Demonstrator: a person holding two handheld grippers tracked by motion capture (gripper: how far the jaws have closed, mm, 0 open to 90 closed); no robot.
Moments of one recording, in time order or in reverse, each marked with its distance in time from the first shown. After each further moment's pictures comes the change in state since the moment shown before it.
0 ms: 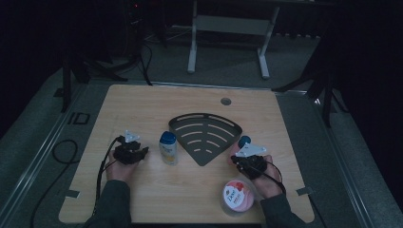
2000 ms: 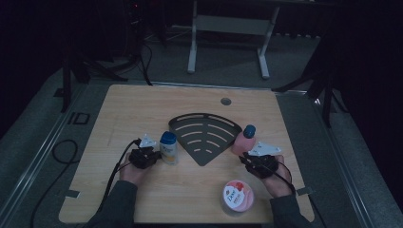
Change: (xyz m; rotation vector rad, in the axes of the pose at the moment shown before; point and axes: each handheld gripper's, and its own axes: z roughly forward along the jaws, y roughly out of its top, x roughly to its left) left arm -0.045 0.008 0.008 -0.008 -0.242 0.128; right arm -0.024 -0.020 -0.012 -0.049 -0.016 0.048
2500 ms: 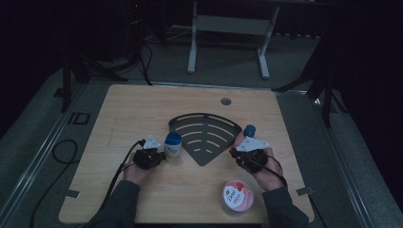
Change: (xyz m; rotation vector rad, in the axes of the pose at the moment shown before) left arm -0.008 0.003 0.008 -0.015 -0.036 0.040; right arm 0.018 0.038 0.007 -0.021 0.040 -0.096
